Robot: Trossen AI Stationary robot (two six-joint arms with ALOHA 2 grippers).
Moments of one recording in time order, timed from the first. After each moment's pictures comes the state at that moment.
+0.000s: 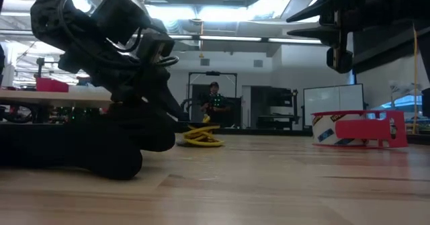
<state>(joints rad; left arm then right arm) -0.08 1.67 0.47 0.64 0.02 -1.09 0.20 1.05 0.38 0.50 0.25 1.07</state>
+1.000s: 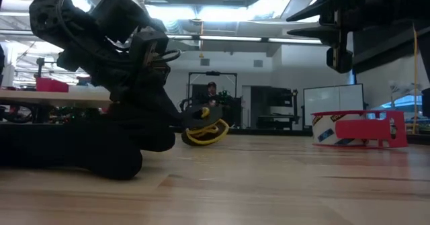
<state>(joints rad) -0.08 1.64 0.47 0.61 0.03 -0.96 0.20 1.05 0.38 0.50 0.25 1.07</state>
